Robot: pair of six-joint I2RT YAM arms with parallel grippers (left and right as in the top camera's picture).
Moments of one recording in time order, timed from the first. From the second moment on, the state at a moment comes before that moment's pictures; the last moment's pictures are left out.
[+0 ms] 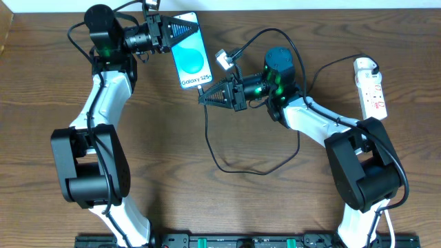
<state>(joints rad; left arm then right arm) 0.07 1.93 1.40 0.66 1.42 -1.24 0.47 1.98 1.19 0.77 -1.33 0.80</state>
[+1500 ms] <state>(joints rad) 0.06 1.93 1.40 0.66 1.43 -1.22 0.47 1.98 1.19 0.77 -1.34 0.80</state>
